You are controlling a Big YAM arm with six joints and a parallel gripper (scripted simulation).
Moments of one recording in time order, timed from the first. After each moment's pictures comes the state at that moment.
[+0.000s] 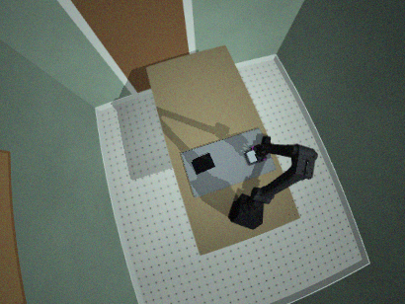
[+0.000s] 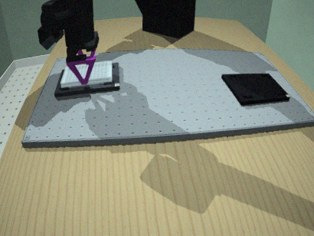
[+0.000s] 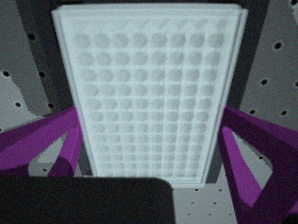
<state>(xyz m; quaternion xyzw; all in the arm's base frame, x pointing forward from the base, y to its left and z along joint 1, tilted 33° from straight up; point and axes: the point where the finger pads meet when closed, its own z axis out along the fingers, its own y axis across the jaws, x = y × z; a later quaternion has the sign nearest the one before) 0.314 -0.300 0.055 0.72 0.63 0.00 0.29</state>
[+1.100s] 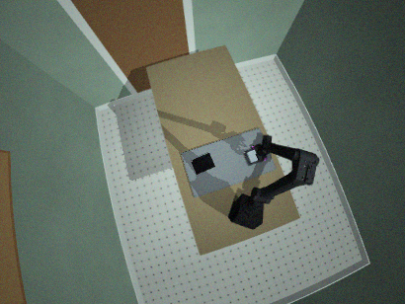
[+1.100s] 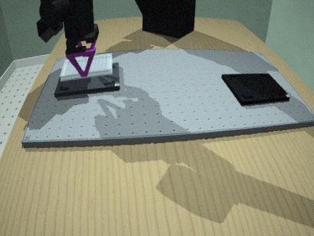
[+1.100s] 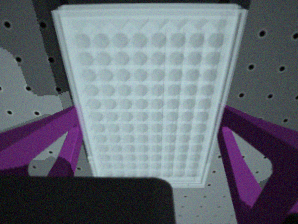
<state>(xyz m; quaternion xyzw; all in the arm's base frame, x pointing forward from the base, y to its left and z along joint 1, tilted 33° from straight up) 0.306 -0.290 0.072 0.72 0.64 0.00 0.28</state>
